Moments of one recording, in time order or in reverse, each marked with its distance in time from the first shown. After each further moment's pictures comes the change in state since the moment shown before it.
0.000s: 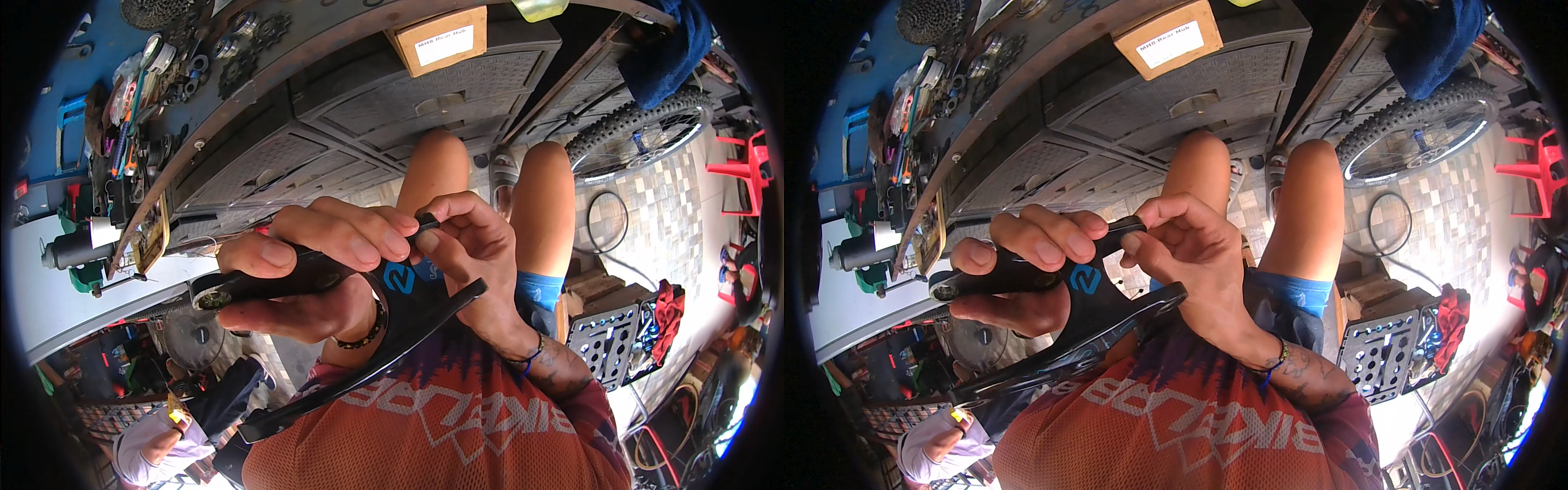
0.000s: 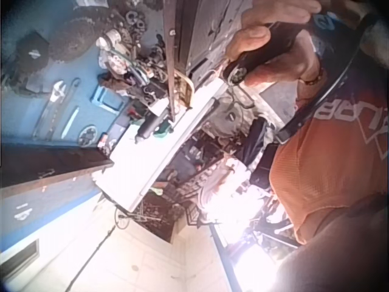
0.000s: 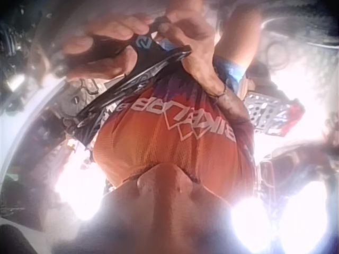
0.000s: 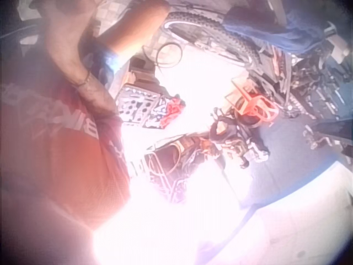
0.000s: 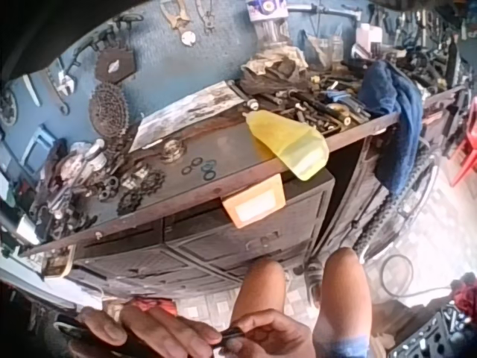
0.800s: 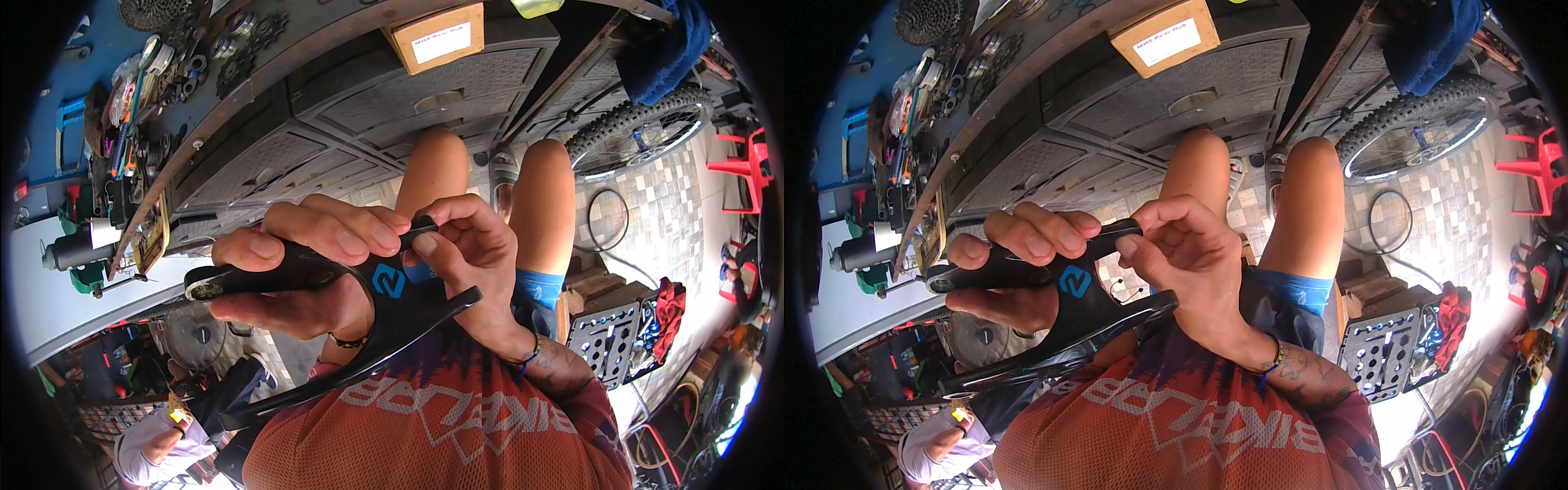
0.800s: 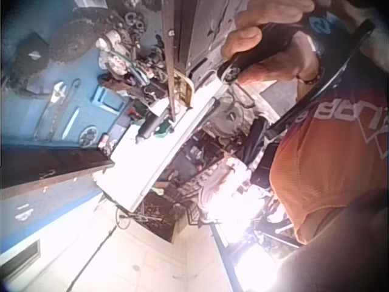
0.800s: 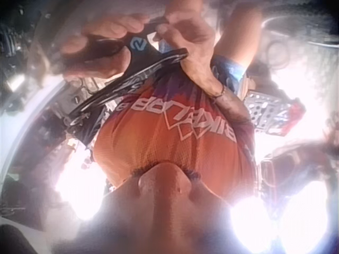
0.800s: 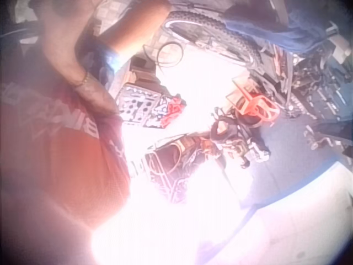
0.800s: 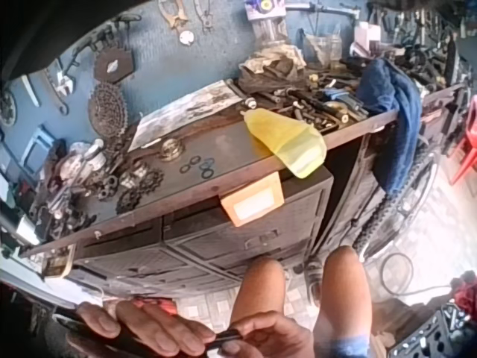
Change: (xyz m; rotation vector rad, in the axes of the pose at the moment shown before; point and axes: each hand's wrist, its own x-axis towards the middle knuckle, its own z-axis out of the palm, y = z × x) left_hand -0.001 0.000 0.005 -0.037 0.083 0.015; right_hand -0.007 0.000 0.010 -0.028 0.059 -0.040
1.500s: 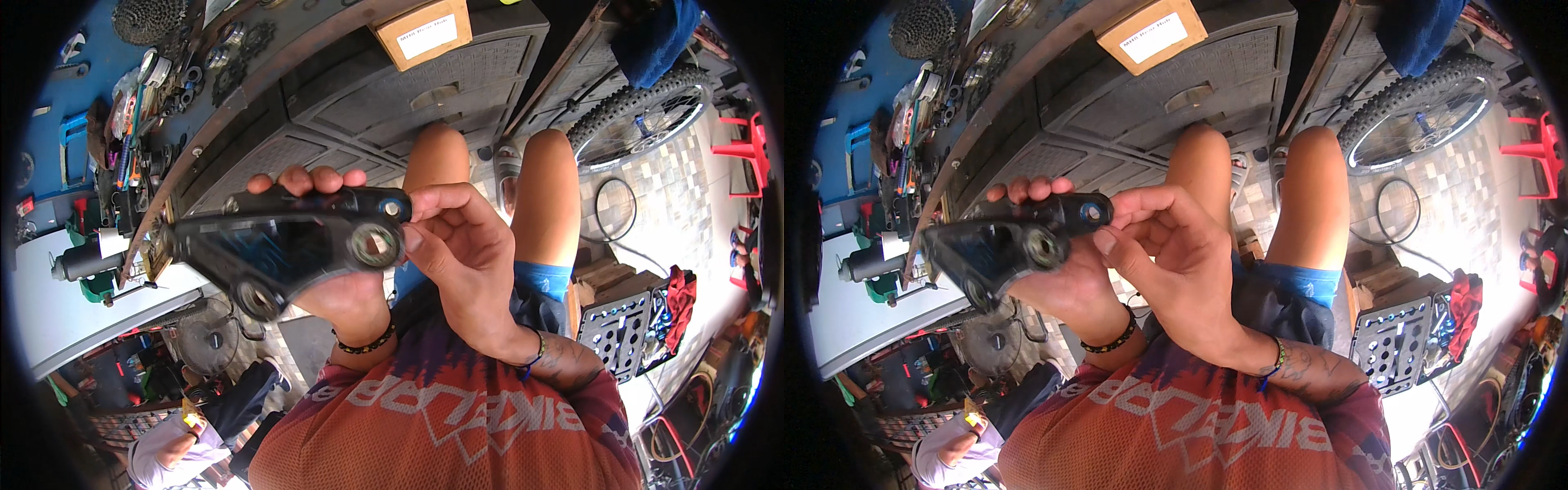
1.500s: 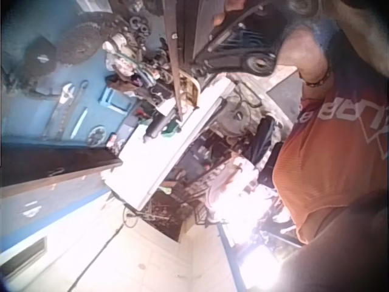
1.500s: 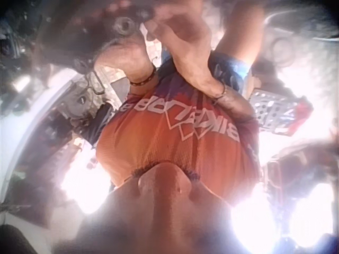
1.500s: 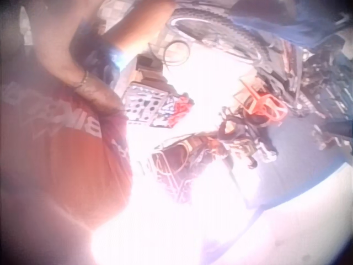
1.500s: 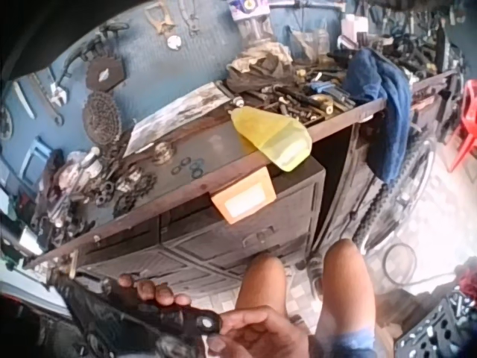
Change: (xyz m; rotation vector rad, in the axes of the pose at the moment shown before) left_hand -0.006 0.002 0.015 -0.124 0.453 -0.270; right_hand -0.001 -0.003 0.019 -0.078 0.010 -0.106
